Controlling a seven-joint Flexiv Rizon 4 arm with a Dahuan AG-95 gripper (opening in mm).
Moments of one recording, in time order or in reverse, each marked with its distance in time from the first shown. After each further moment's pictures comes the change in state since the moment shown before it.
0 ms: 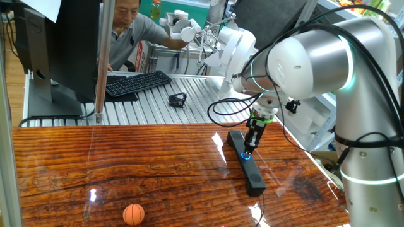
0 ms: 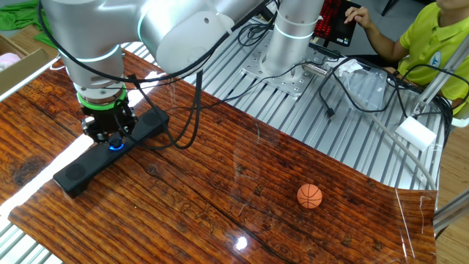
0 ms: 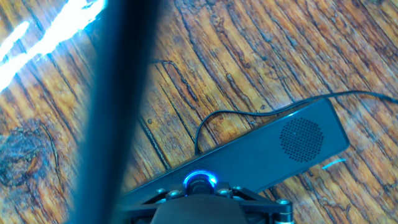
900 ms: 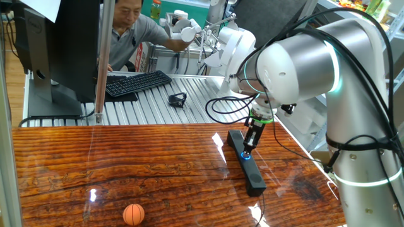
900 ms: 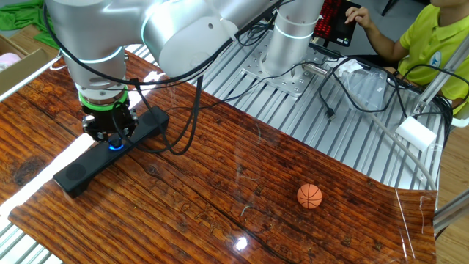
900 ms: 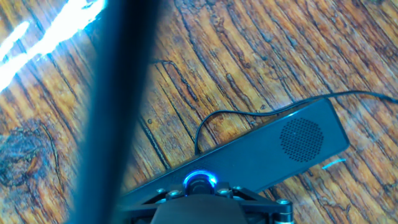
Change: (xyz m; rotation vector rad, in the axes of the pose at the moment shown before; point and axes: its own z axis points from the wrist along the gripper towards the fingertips) arm 0.000 0.000 0.000 -0.012 -0.008 0.122
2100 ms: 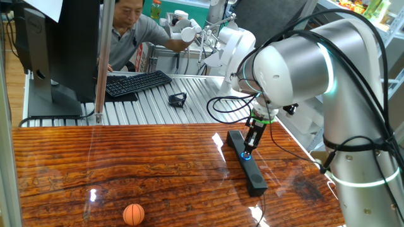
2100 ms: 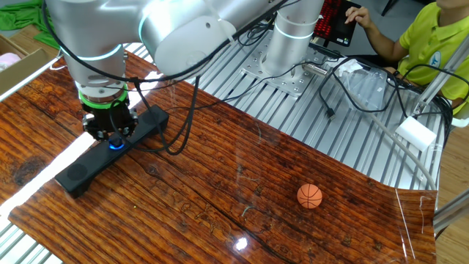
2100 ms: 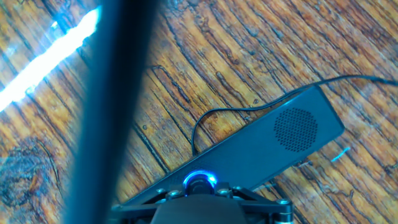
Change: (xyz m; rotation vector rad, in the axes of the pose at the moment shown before) arm -0.001 -0.001 0.000 0.010 0.014 -0.009
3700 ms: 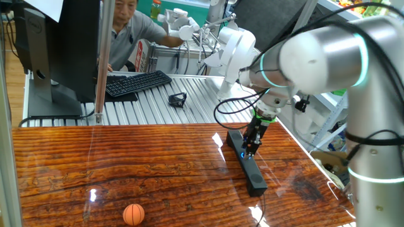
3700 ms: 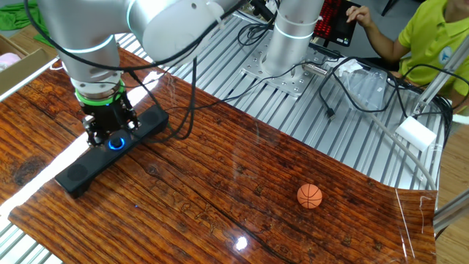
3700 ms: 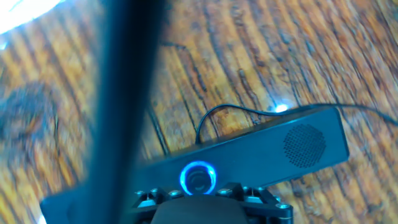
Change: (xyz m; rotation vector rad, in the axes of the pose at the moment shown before) arm 0.010 -0.010 -0.009 0.040 0.090 -0.429
